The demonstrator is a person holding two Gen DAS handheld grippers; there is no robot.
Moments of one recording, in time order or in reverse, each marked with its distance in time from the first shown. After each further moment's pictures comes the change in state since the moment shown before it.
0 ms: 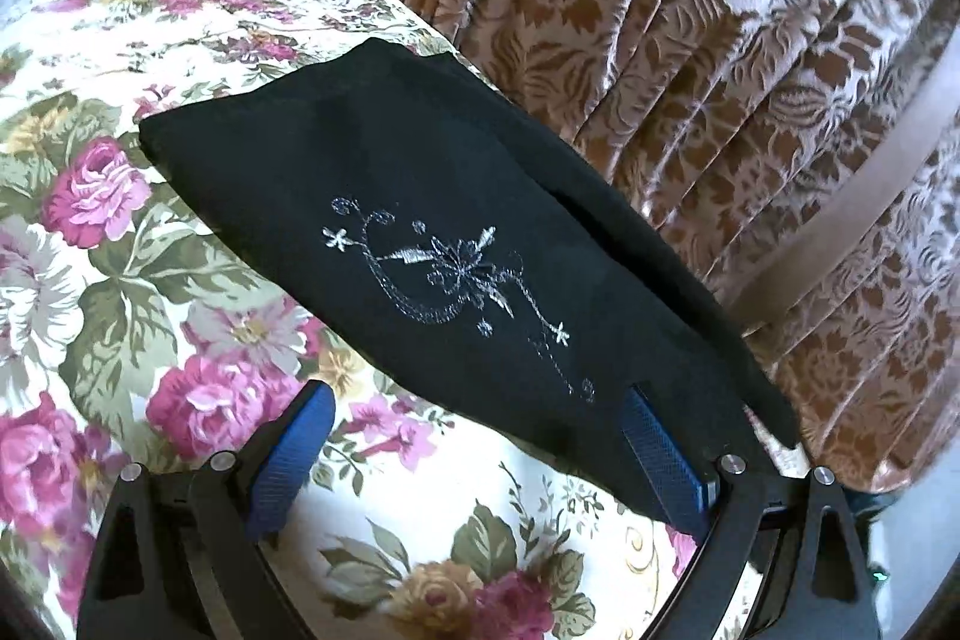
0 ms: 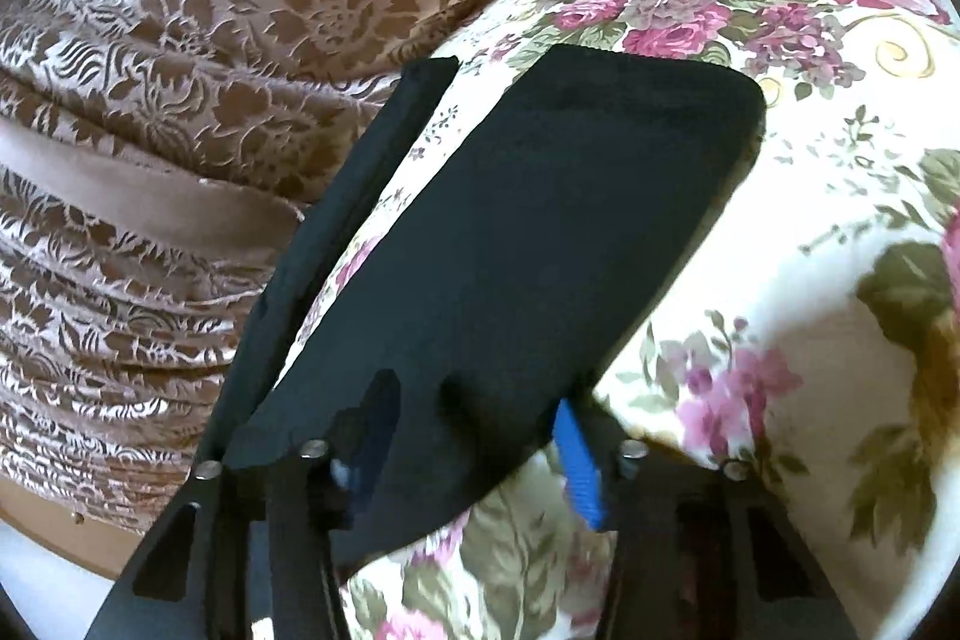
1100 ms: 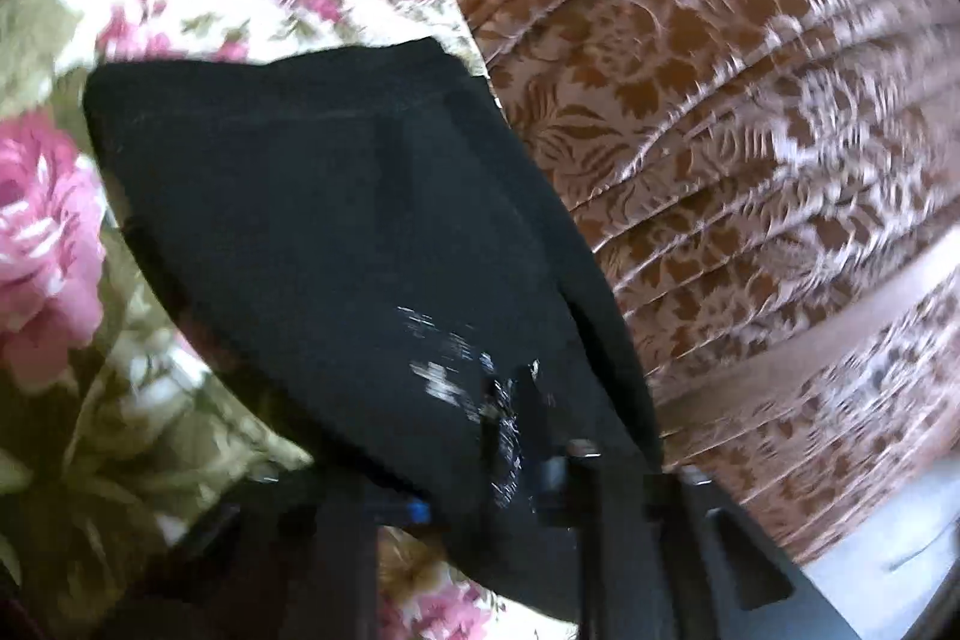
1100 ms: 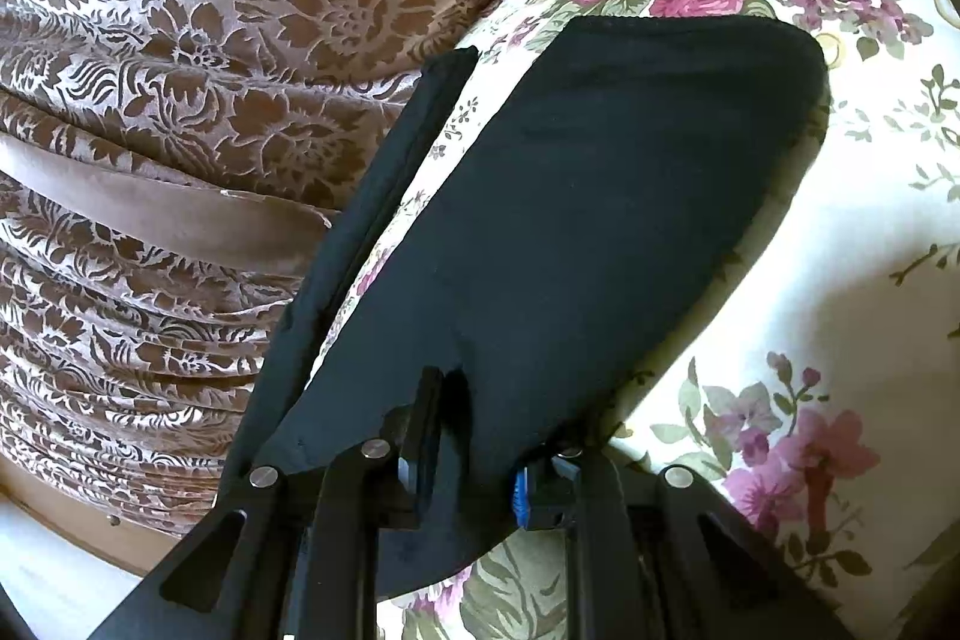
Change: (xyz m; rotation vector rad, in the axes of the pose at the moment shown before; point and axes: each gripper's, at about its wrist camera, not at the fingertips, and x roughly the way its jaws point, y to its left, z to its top) left arm 0.053 0.074 0.054 -0.317 -0.019 -0.286; right arm 0.023 -0.013 0.008 0.009 0.004 0.121
